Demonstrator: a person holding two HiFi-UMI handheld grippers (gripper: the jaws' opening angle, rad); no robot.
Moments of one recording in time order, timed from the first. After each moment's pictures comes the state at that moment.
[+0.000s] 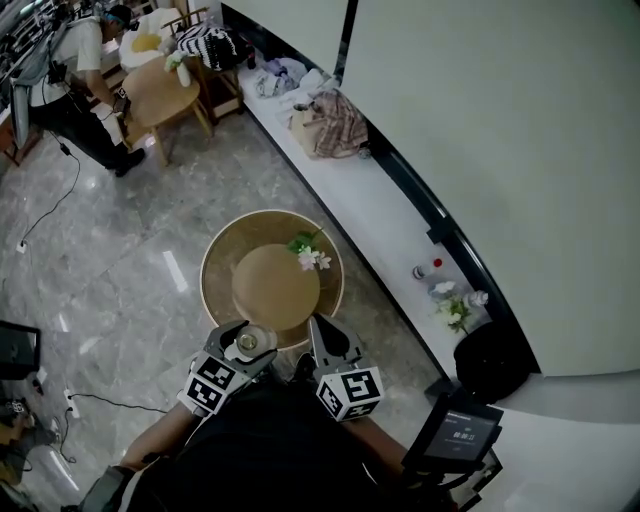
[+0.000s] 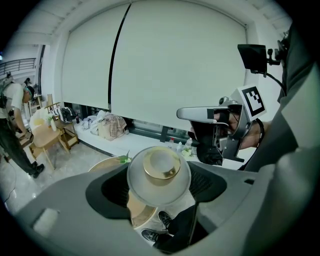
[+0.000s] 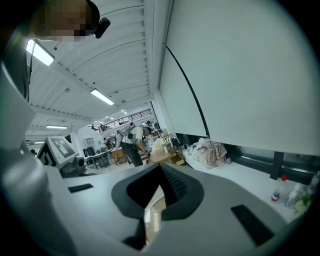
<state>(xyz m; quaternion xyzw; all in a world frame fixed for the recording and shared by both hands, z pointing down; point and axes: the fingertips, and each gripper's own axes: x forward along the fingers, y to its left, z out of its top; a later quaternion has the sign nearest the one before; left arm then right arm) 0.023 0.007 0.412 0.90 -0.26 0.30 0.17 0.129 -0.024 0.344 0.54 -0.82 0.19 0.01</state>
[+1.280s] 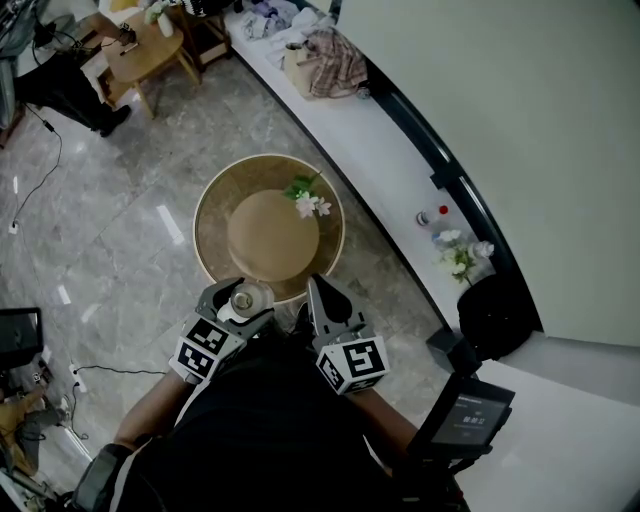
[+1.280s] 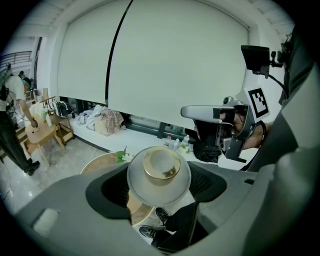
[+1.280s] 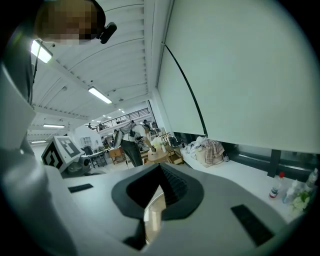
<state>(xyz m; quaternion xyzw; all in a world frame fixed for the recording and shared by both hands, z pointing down) 0.020 -0.004 0.430 0.90 -0.24 0.31 0.19 0.125 -0.027 0.353 0.55 -0.81 0.19 0.02</state>
